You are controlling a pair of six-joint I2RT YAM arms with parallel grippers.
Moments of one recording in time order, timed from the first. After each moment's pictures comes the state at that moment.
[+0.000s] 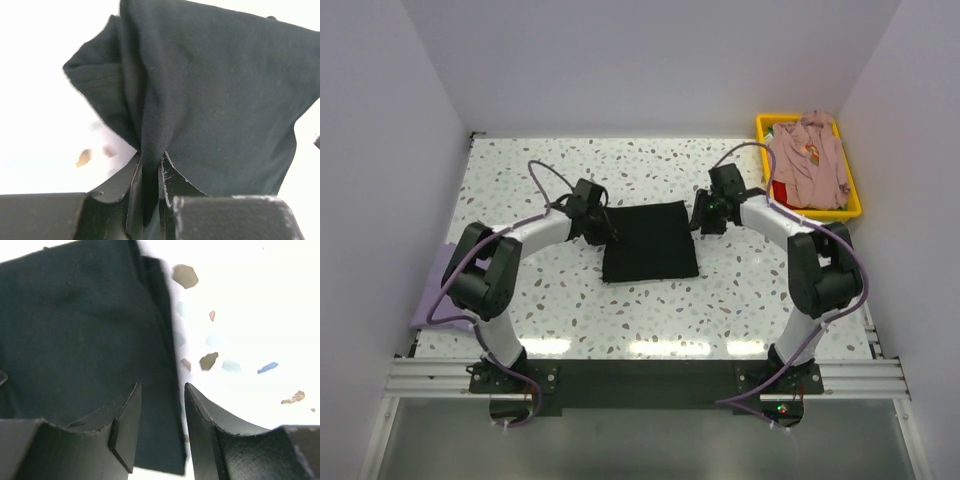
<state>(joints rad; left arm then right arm) -0.45 1.80 1.08 -0.23 0.08 -0.79 0.33 1.81 1.19 -0.40 -0.10 0.50</state>
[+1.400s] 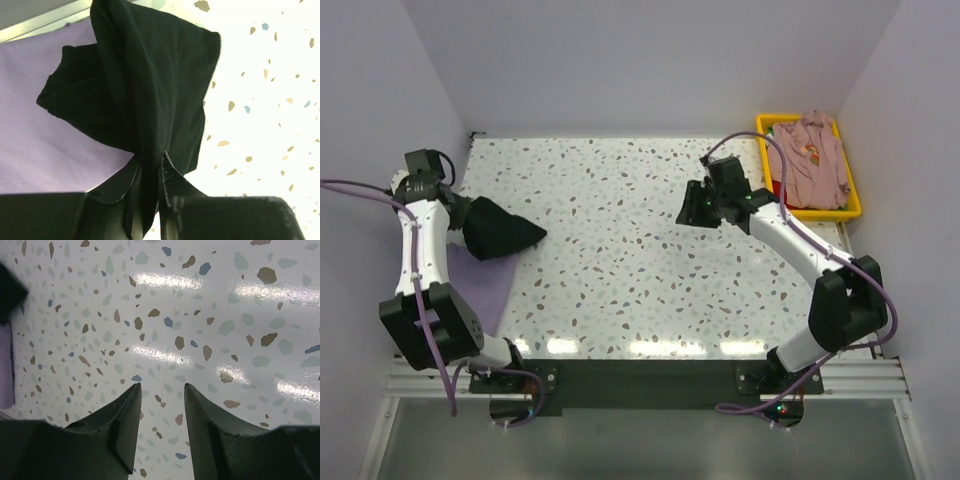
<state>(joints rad) 0.36 1.44 1.30 -0.85 -0.21 -0.85 0.43 1.56 1.21 -0.48 -0.15 0.49</state>
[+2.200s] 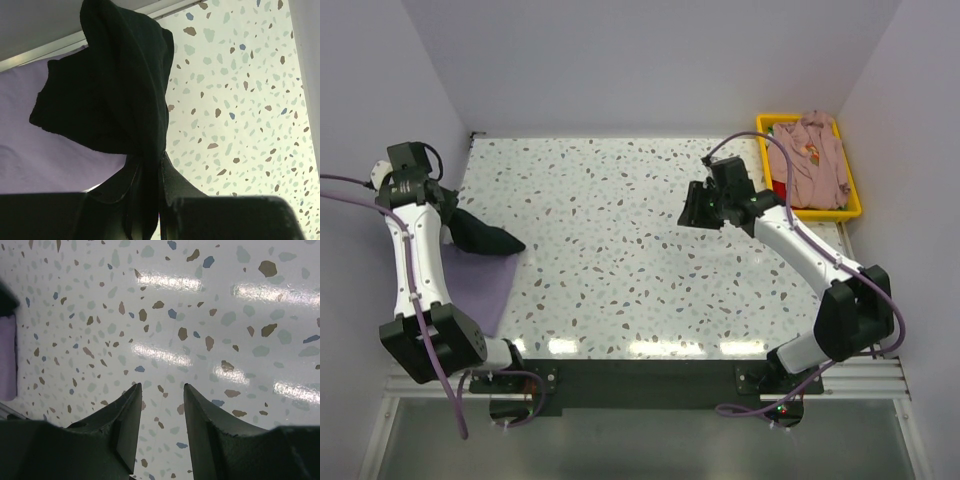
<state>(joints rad) 0.38 1.37 1.41 -0.94 -0.24 -0.82 0.43 1.50 1.21 -0.52 -0.15 0.48</state>
